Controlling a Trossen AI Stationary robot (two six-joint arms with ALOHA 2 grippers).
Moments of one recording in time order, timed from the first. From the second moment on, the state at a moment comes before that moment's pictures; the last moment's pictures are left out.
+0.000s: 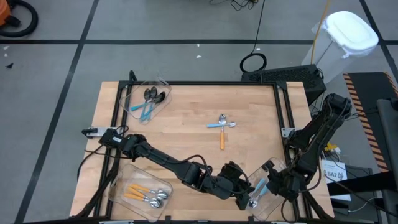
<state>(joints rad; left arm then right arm) -0.44 2.39 2.36 -0.35 -0.38 -0.97 1.02 1.23 0.69 -0.67 0.08 0.43</state>
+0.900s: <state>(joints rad) -0.44 2.39 2.36 -0.35 -0.38 -0.98 1.02 1.33 0.67 -0.61 0.08 0.46</state>
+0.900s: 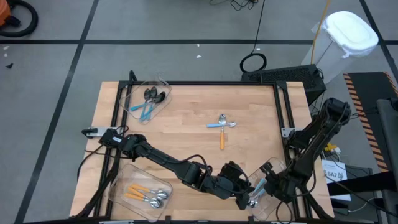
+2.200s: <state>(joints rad) -0.44 2.39 2.36 -0.35 -0.38 -1.01 1.02 1.29 0.67 -0.61 0.02 0.58</state>
